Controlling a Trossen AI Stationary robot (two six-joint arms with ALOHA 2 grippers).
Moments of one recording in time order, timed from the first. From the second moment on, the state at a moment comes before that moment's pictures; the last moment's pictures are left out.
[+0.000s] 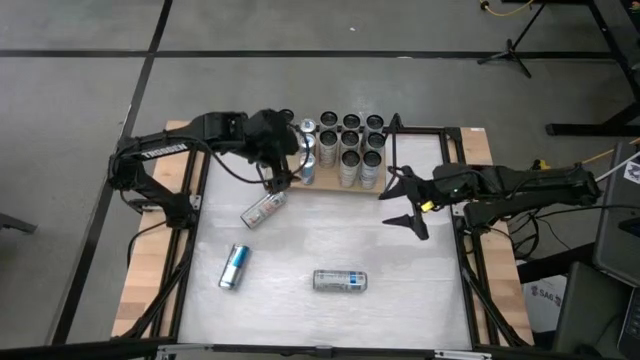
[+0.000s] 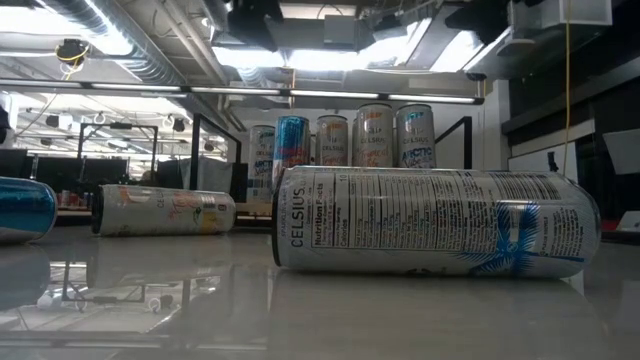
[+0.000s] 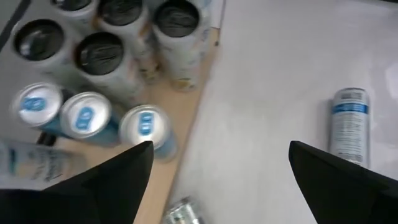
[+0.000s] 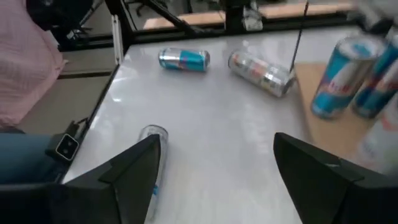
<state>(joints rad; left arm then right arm) 0.22 1.47 1.63 -1.04 -0.01 -0.05 0.09 0.91 0.89 -0.43 -0.08 0.11</state>
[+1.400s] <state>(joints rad) -0.21 1.65 1.63 -0.97 -0.20 -0.37 0.64 1.62 0.89 -0.05 0.42 0.45</state>
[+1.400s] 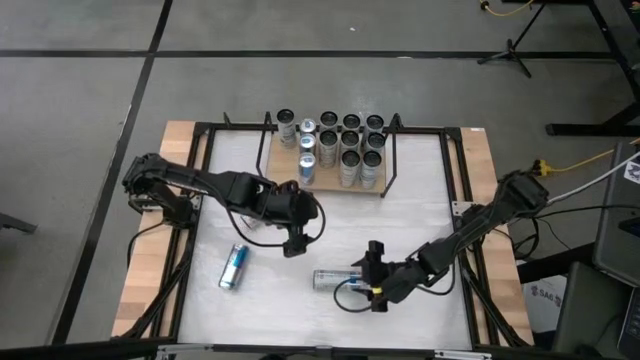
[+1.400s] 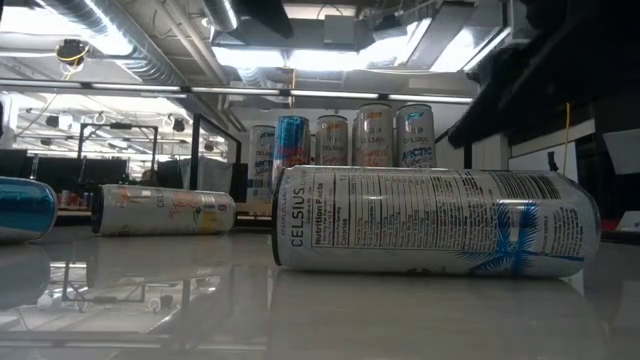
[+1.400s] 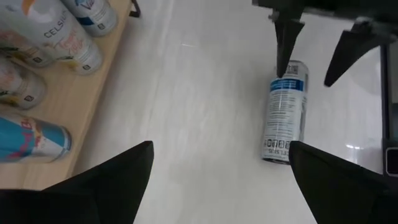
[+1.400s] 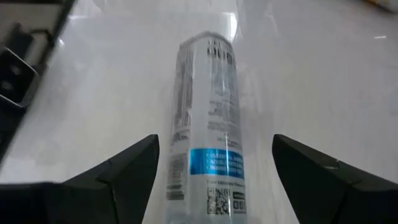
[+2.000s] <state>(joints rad) -0.27 1.65 1.63 -0.97 -0.22 -0.42 0.64 1.79 0.89 -0.05 0.42 0.45</state>
